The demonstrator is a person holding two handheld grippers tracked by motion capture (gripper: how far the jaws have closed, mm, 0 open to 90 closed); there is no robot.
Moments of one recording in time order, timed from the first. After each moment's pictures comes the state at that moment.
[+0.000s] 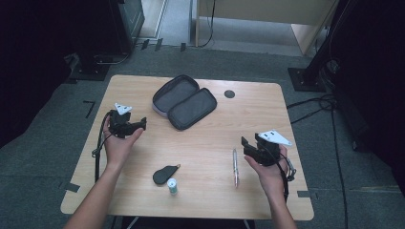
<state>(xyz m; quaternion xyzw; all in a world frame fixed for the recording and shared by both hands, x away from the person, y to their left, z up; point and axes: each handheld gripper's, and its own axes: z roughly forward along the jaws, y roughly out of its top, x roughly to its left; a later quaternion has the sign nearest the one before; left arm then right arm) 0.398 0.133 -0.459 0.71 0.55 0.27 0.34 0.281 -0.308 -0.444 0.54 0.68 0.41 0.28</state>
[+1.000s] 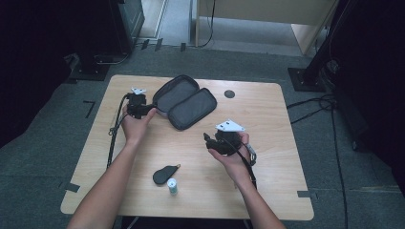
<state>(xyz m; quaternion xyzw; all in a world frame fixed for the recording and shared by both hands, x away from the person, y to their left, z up) 0.480 0.097 -0.475 0.71 0.57 0.23 0.35 0.322 -0.207 -0.453 0.47 0.75 0.40 0.23</state>
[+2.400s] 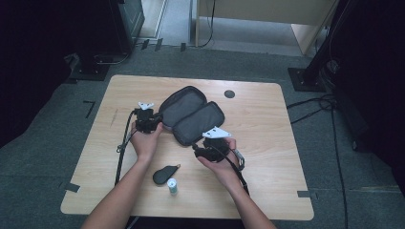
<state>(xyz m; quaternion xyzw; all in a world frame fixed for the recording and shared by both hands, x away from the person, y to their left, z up) 0.421 0.070 -0.488 0.69 0.58 0.19 0.38 0.317 -0.173 -0.478 0.45 0.77 0.40 0.19</state>
